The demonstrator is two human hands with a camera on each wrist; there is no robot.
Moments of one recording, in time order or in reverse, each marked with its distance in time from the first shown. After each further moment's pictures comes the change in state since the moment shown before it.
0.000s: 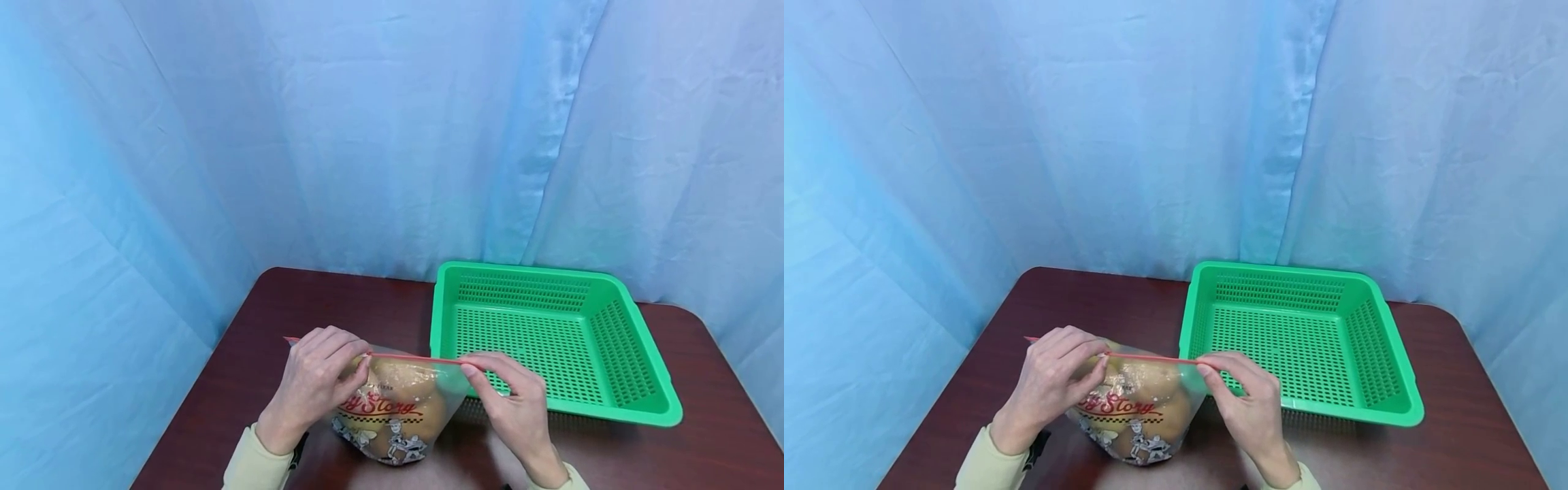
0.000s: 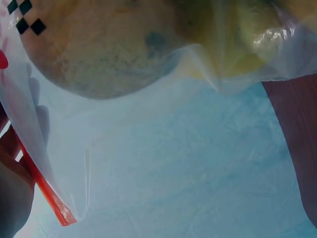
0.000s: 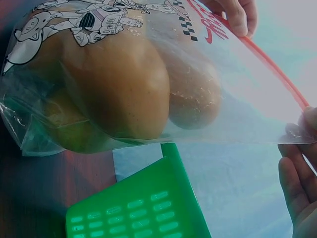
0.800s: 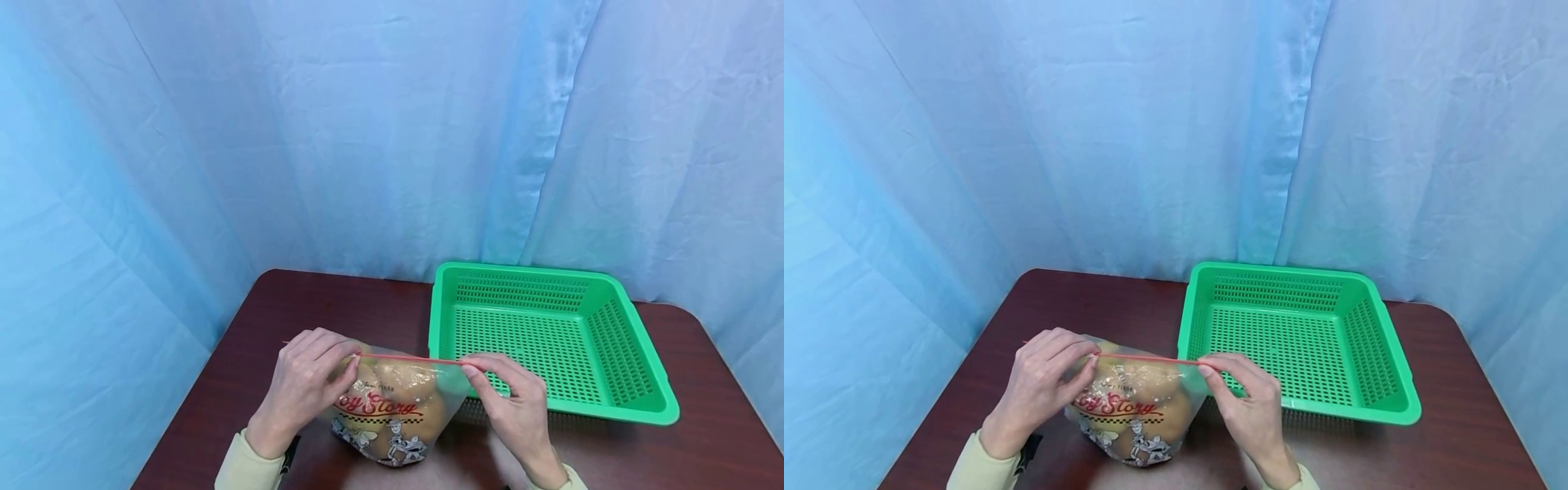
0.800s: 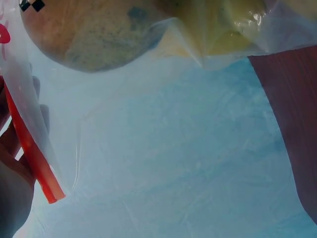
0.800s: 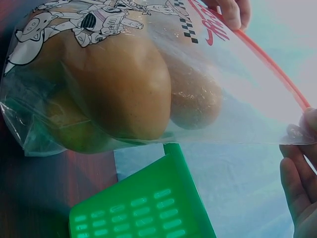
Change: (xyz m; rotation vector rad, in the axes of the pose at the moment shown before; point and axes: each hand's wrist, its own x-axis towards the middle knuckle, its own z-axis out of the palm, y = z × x) left_hand -0.004 -0.004 -0.008 0.016 0.006 -0.017; right_hand -0.003 -0.001 -0.002 -0.022 0.015 0.016
